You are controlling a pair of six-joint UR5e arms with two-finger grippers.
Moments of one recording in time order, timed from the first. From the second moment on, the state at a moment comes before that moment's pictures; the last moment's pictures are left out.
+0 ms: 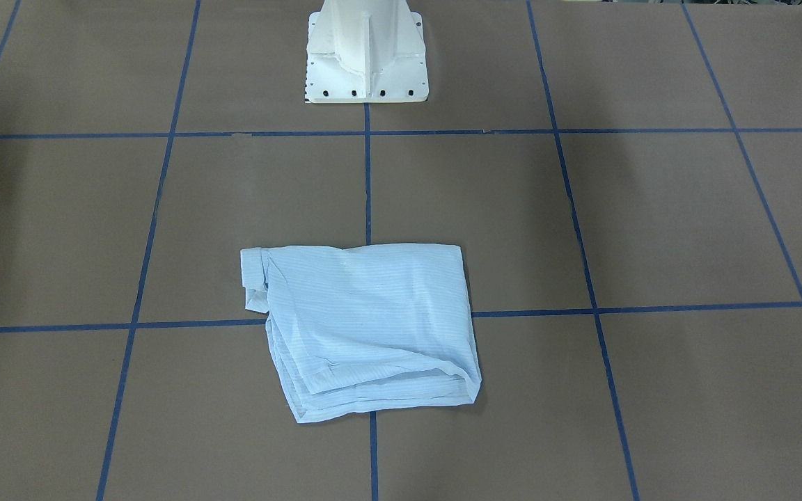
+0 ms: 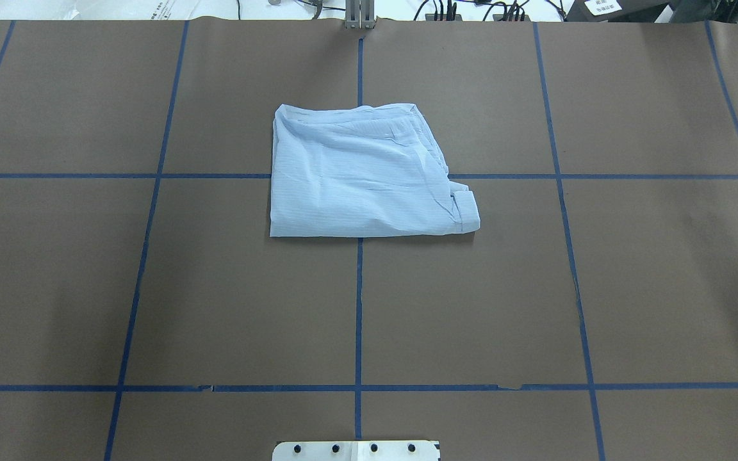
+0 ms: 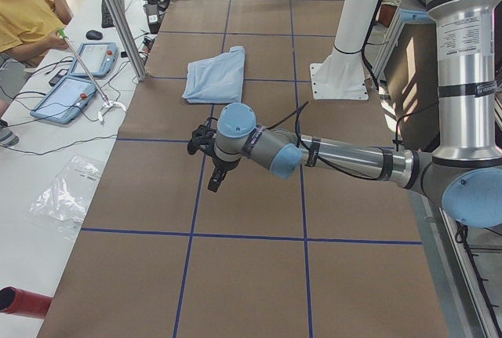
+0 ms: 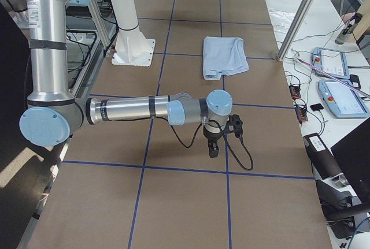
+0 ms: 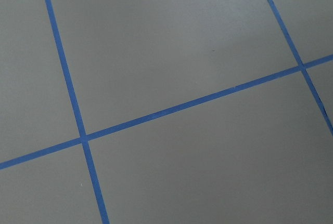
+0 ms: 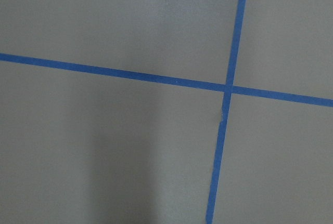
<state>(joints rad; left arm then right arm) -1.44 -1.44 -1.85 -1.94 -2.40 -0.13 1.46 -1.59 1.69 -1.55 2.35 0.03</state>
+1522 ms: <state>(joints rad) -1.44 -1.44 -1.87 -1.94 -2.41 -0.13 1.46 -1.59 1.73 -1.55 2.37 0.03</state>
